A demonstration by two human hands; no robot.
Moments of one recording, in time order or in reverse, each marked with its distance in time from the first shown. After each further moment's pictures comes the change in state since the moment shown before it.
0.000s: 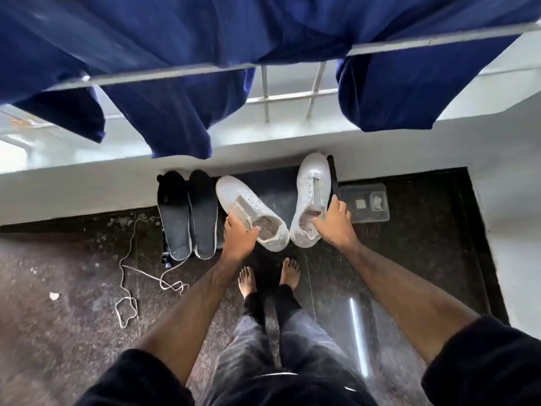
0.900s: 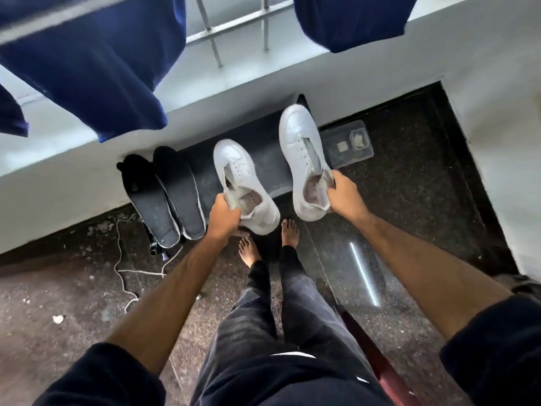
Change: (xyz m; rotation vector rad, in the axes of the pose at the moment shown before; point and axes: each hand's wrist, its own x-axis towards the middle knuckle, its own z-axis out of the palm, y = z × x) left_hand -0.001 -0.024 -0.007 -0.088 -0.199 -0.042; right_hand -0.027 0.074 0.032 0.271 0.100 0.076
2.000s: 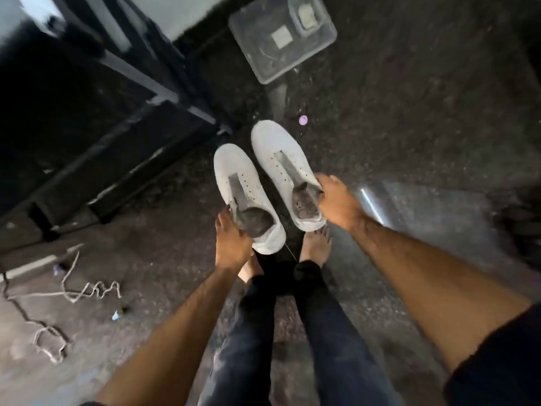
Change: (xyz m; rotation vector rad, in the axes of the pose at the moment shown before) left_hand 0.130 -0.270 0.418 0.436 0.031 0.061; right_hand 0.169 0.488 0.125 -0.075 -0.130 0.041
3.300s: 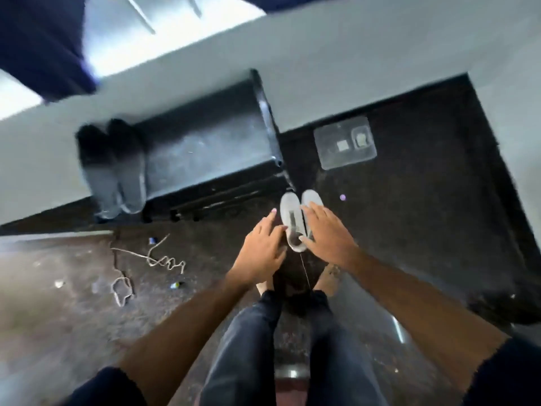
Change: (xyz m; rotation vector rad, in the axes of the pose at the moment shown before) left_hand -0.192 0.126 -0.229 0.496 0.027 0.584; right_hand -0.194 -0.242 -0.142 -0.516 -0.016 -0.599
